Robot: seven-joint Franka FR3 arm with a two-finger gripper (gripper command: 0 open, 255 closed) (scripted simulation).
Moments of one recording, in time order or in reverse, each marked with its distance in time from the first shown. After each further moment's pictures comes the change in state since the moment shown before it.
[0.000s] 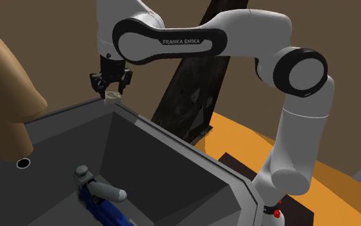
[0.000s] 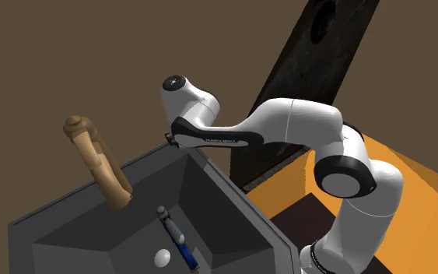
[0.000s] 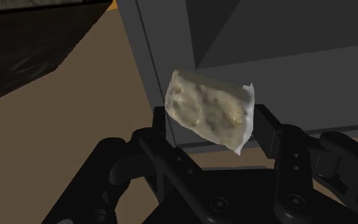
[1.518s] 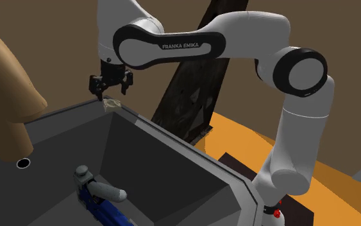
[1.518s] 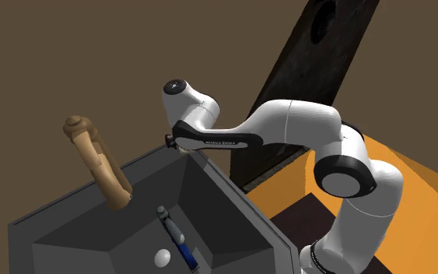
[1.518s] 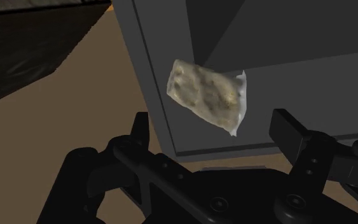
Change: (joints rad) arm -0.003 0.000 -0.001 -0.032 -0.002 0.030 0.005
